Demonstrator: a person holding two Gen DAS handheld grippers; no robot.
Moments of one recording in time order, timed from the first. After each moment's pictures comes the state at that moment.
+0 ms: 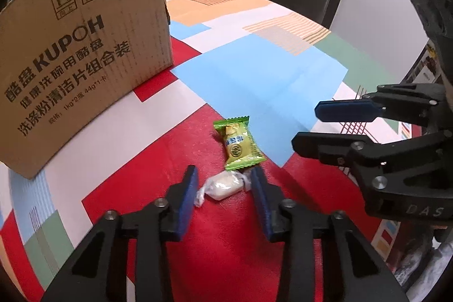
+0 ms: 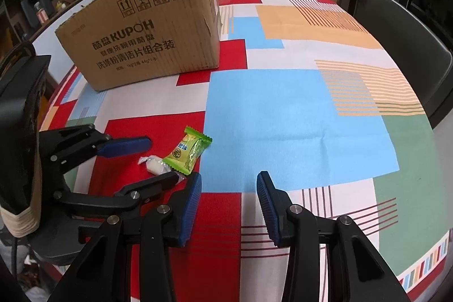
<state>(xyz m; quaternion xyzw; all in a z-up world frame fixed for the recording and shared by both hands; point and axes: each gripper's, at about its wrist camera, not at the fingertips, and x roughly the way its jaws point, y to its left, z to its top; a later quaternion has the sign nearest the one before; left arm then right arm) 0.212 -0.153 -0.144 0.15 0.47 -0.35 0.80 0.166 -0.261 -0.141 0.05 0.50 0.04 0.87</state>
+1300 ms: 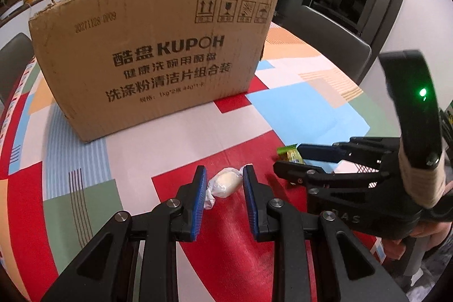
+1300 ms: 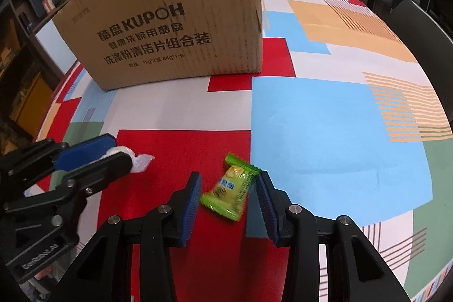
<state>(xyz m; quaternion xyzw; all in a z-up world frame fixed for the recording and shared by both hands) 0.224 -0.077 -0.115 0.04 0.44 -0.26 0.86 0.209 -0.215 -0.156 0.04 0.51 0.07 0.86</state>
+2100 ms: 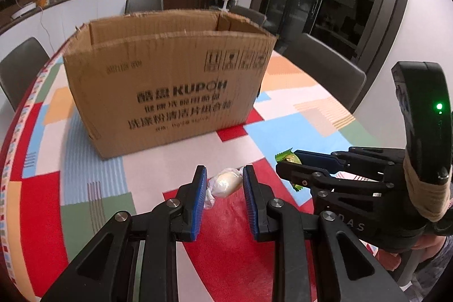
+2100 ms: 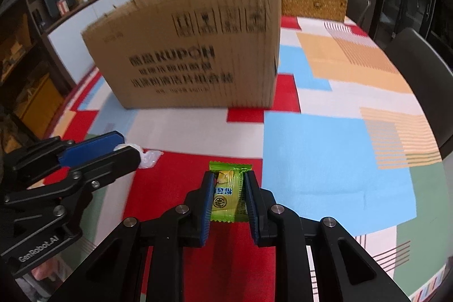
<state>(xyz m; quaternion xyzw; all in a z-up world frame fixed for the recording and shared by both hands) 0.208 -0.058 -0.070 0.01 0.39 -0.26 0.88 0.199 -0.202 -0.113 0.02 0.46 0.08 0.88</state>
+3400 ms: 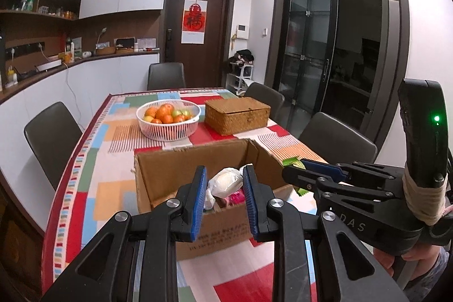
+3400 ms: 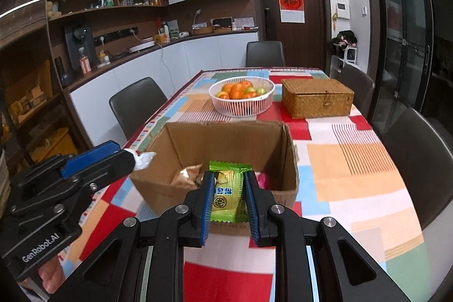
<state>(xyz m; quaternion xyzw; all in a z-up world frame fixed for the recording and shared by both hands) 0.251 -0.028 0.059 0.00 0.24 -0.21 0.95 0.249 -0.184 0.015 0.02 0.30 0.10 0.95</state>
